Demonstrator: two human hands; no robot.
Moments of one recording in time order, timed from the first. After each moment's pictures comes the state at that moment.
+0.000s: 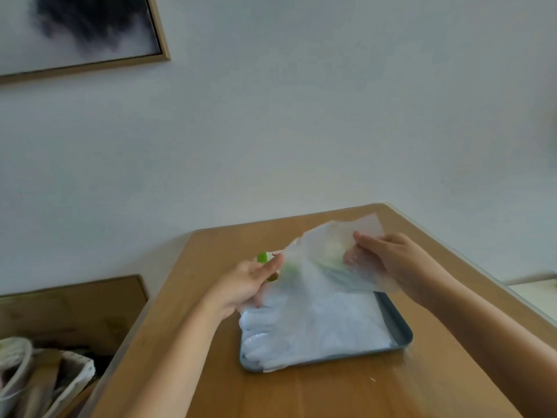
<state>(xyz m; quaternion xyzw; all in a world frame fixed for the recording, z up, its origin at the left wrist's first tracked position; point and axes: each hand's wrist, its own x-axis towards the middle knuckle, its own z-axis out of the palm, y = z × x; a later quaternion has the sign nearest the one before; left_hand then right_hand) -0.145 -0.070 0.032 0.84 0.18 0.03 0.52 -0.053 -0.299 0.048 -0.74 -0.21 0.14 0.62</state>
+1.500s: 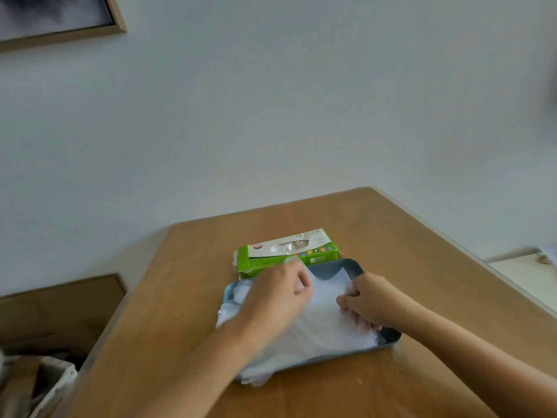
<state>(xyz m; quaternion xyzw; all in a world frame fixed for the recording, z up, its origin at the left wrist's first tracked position) -0.109 -0.131 -0.003 0.96 0.05 0.17 0.21 -0.023 -0.290 -0.034 -0.92 -0.20 0.19 0.29</state>
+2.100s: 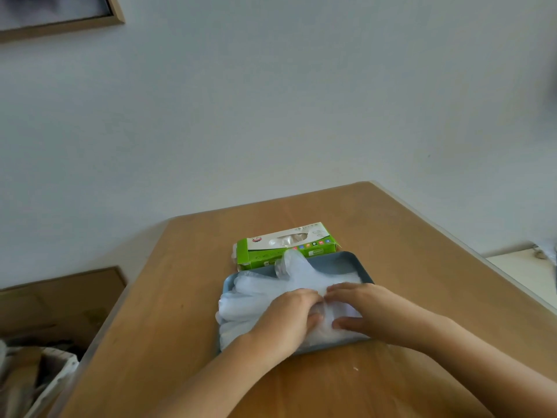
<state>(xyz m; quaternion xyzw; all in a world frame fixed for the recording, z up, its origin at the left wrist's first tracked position) -0.112 -0.136 -0.055 0.98 -0.05 0.06 0.19 -0.040 -0.309 -0.038 -0.88 -0.45 0.08 0.13</state>
